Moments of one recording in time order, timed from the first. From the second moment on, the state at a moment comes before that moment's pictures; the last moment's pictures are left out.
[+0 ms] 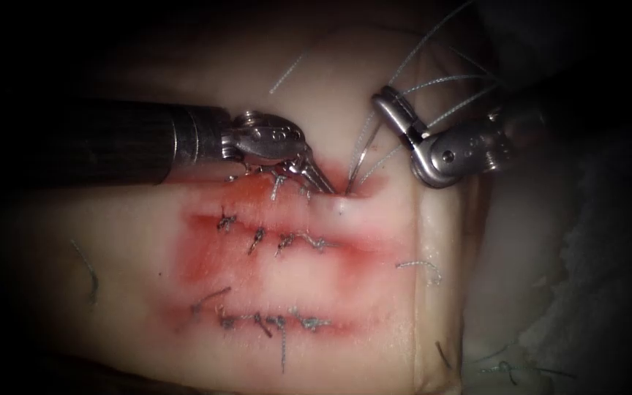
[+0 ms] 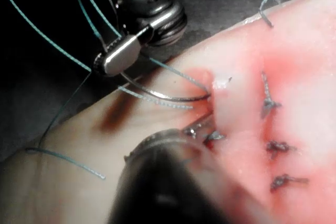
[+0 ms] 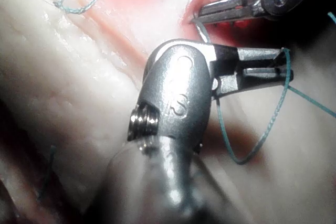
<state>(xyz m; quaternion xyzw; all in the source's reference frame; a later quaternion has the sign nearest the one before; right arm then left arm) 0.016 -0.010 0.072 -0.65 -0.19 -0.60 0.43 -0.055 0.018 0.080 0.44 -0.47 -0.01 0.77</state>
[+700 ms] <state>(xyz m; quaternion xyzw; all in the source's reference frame) 0.016 -0.012 0.069 -0.63 0.08 -0.50 0.59 -0.055 0.023 0.075 0.43 -0.54 -0.07 0.72</state>
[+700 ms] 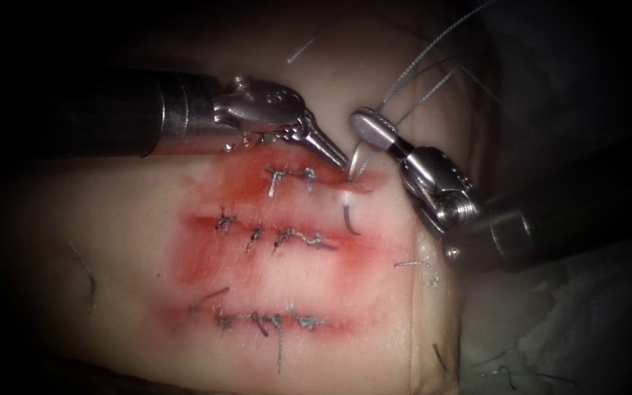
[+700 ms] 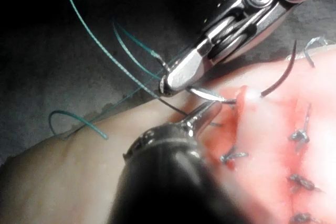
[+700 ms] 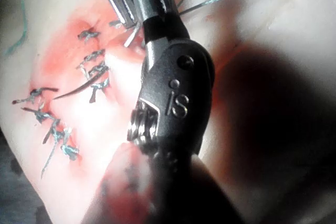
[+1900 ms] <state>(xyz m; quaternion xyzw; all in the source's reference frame) 0.015 -0.011 0.069 -0.62 0.07 -0.47 0.62 -0.053 0.015 0.065 0.10 -0.66 0.18 0.73</state>
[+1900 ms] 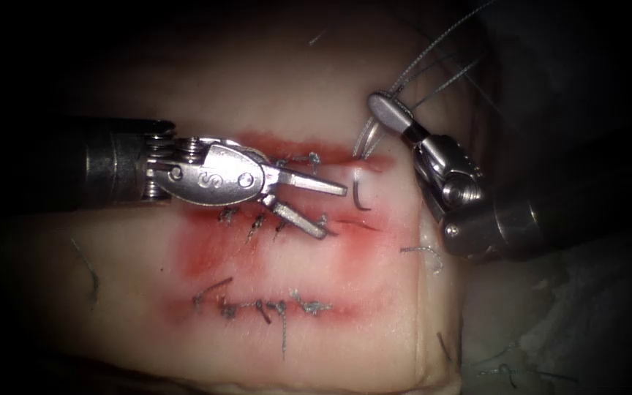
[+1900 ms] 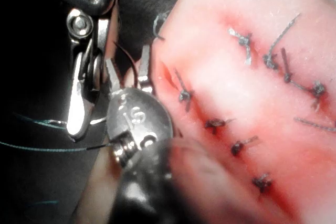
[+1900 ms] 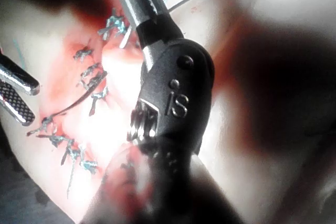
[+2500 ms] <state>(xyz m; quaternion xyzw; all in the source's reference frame) 0.015 -0.011 0.069 -0.62 0.07 -0.46 0.63 -0.056 0.014 0.070 0.09 -0.63 0.17 0.75</state>
